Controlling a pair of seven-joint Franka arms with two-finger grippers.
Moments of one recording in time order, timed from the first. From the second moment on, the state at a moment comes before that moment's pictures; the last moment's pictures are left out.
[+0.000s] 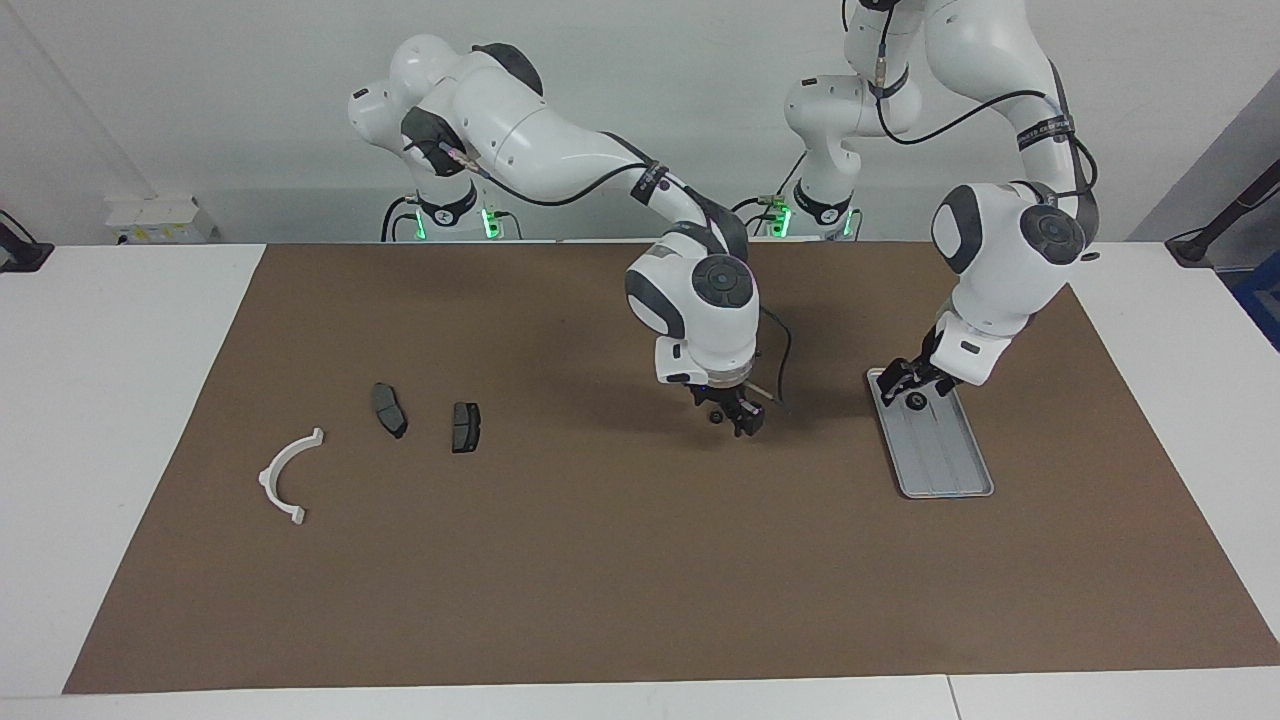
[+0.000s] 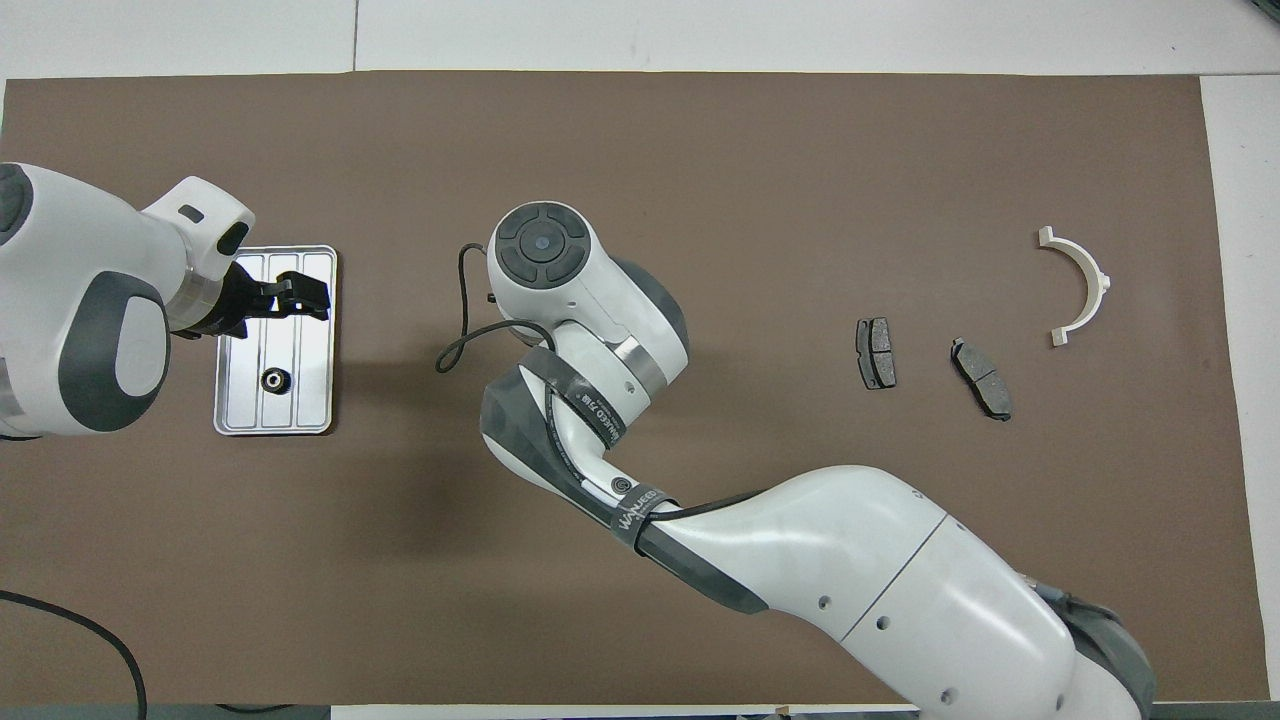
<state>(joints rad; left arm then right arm) -0.10 0.15 0.01 -1.94 -0.06 2.08 -0.21 0.43 0.82 0.37 -1.12 -0.18 1.98 1.57</state>
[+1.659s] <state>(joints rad) -0.55 0.39 0.00 -1.86 0.01 2.28 -0.89 -0.08 0.16 0.21 -1.41 -0.07 1.63 -0.02</state>
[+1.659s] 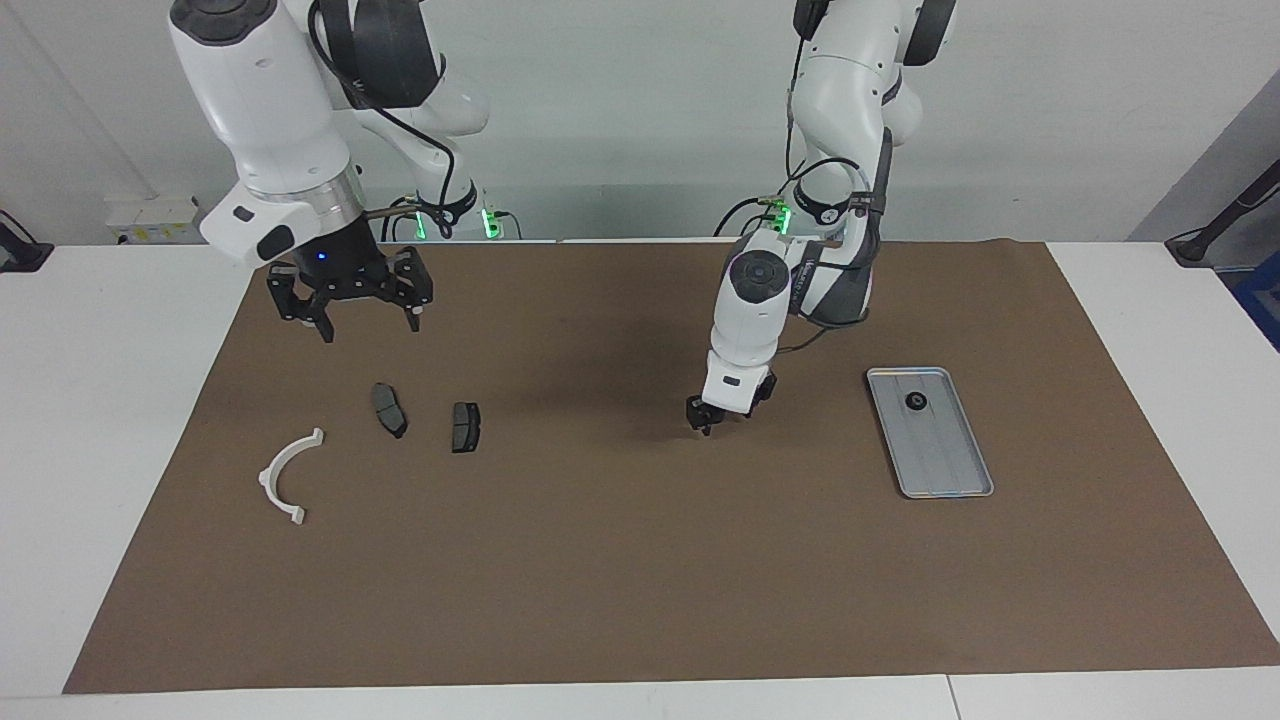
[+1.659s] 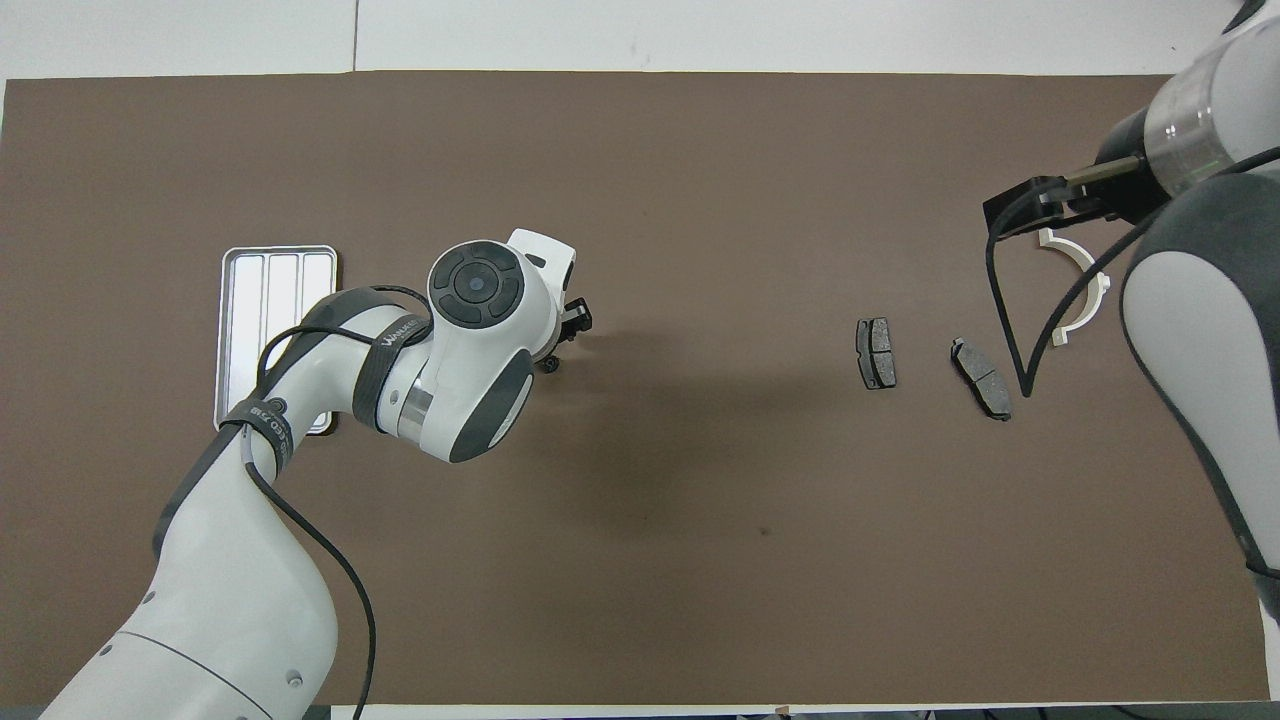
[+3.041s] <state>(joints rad) -0.57 0.39 -0.01 -1.91 0.02 2.32 -0.83 -0.14 0.06 0.13 -1.51 -0.02 1.62 -0.01</state>
